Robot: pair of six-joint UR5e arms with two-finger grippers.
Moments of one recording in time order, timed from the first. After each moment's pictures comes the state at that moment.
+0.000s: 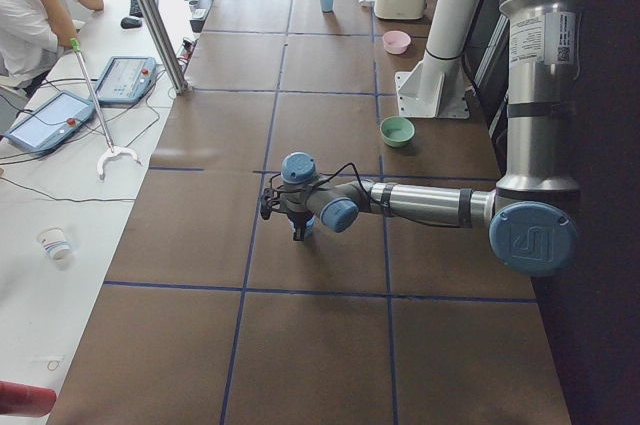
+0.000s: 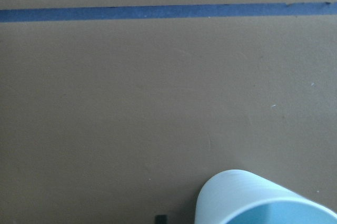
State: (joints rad) left arm -1.02 -1.50 -1.62 -2.14 -2.20 -0.72; right arm 1.50 -1.76 1.76 -1.55 2.32 -0.12
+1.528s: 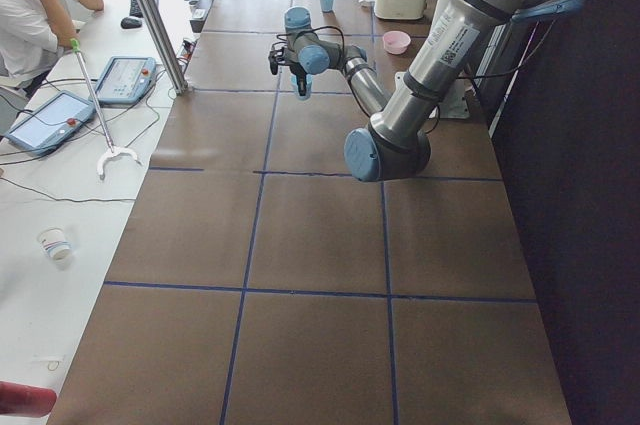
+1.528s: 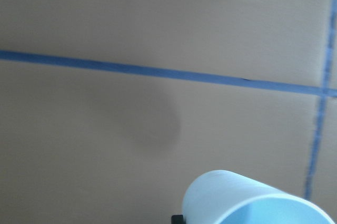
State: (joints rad) left arm -0.61 -2.30 -1.58 -1.66 -1.99 -1.29; right arm 1.50 -1.76 1.76 -1.55 2.33 -0.11
